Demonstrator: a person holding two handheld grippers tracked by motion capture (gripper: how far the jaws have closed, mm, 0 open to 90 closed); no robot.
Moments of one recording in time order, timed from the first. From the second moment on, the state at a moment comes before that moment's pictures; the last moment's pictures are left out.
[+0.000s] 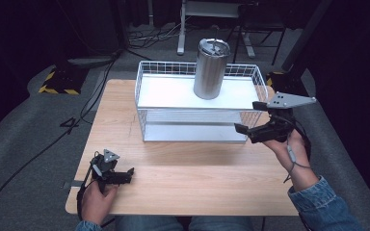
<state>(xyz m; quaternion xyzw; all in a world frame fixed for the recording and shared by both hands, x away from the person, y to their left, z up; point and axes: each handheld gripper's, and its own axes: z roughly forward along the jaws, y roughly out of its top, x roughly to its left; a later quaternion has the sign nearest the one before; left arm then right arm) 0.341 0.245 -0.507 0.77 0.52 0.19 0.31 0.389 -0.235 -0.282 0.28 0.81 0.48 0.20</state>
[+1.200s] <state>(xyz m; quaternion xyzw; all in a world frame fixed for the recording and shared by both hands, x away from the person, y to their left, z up) 0.341 0.245 -0.507 0.77 0.52 0.19 0.31 0.369 -0.255 -0.433 0.34 0.83 0.42 0.15</state>
